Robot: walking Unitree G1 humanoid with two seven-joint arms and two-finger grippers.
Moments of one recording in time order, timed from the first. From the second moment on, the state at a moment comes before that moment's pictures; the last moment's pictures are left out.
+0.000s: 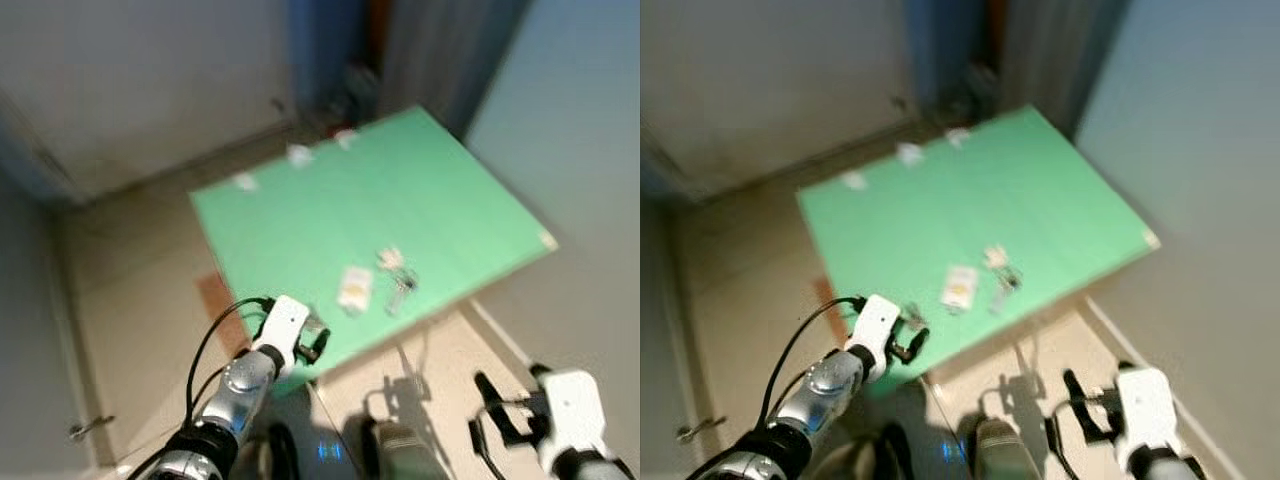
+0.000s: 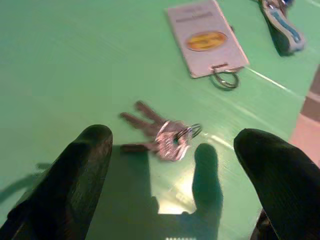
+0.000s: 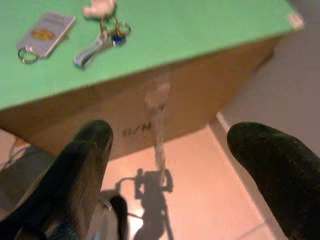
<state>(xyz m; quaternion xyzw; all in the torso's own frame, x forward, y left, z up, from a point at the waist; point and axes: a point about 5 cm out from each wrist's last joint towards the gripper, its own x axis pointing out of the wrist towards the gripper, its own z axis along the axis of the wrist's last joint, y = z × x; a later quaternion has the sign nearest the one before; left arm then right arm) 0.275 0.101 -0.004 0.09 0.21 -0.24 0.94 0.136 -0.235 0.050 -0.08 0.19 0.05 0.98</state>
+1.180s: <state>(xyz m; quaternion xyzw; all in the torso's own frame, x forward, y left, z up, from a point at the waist) 0.257 0.128 0.044 0.06 0.06 -0.14 0.99 0.196 -0.185 0.045 -0.01 0.19 0.20 0.96</state>
